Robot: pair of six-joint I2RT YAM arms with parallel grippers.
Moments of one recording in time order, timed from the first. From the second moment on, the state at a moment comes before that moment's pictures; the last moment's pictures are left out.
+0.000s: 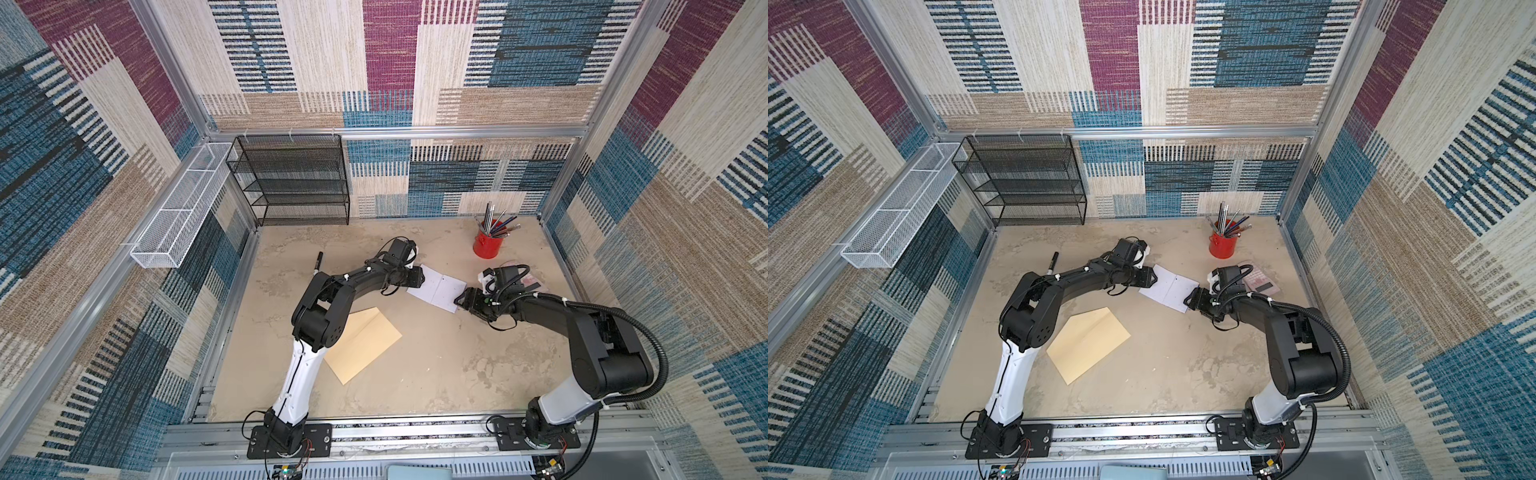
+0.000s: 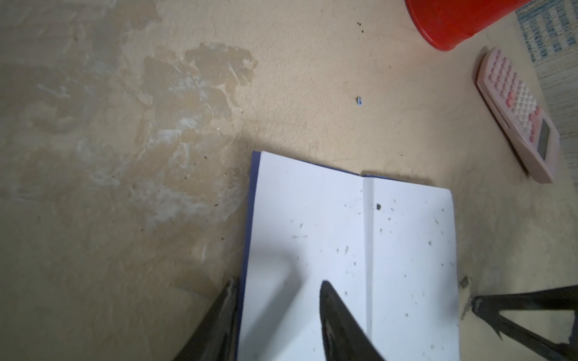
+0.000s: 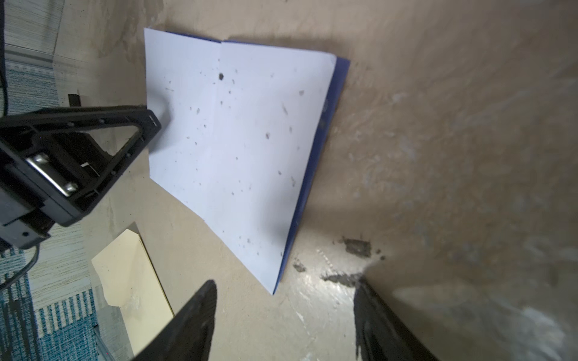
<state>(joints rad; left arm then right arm) -0.59 2.28 1.65 -0.26 0.24 -0.37 0.13 1.62 0.76 -0.13 -0.48 0.55</state>
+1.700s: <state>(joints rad) -0.61 2.22 1.47 -0.08 0.42 -0.49 0.31 1.73 1.04 -0.09 -0.53 0.64</state>
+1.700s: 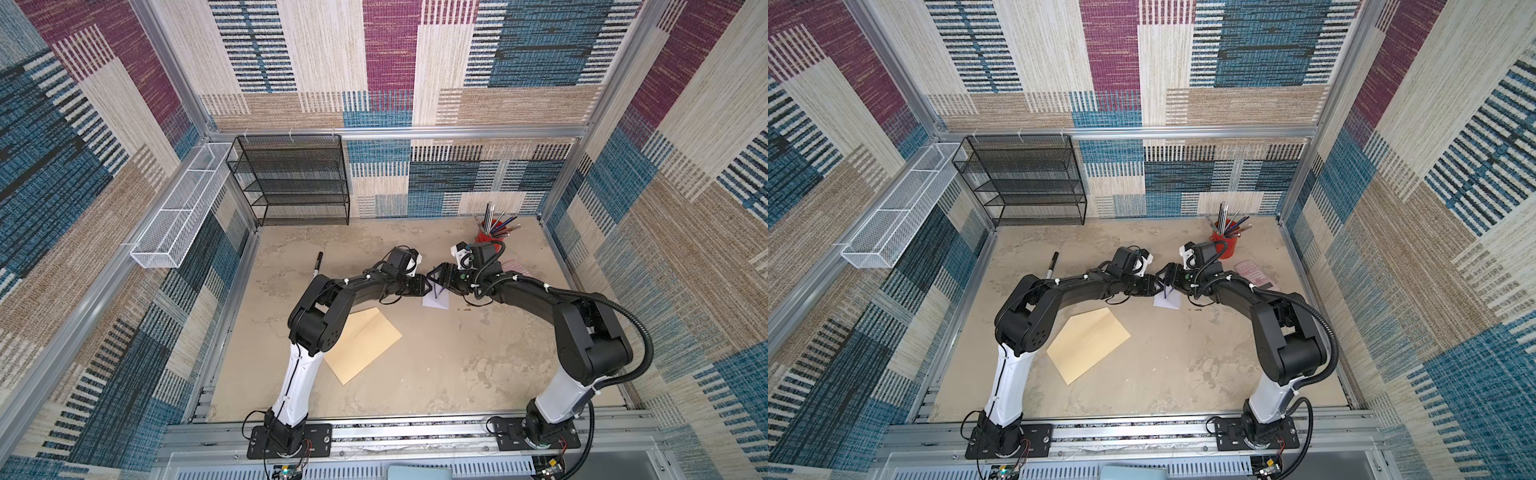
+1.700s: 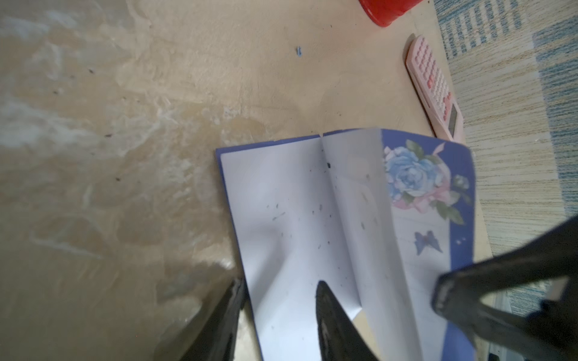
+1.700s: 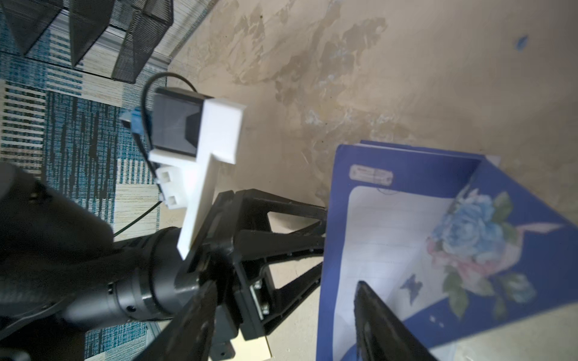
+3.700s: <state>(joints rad) -0.70 2.19 1.47 -0.13 0.42 -0.59 0.01 1.82 1.02 -0.15 -0.41 0.40</state>
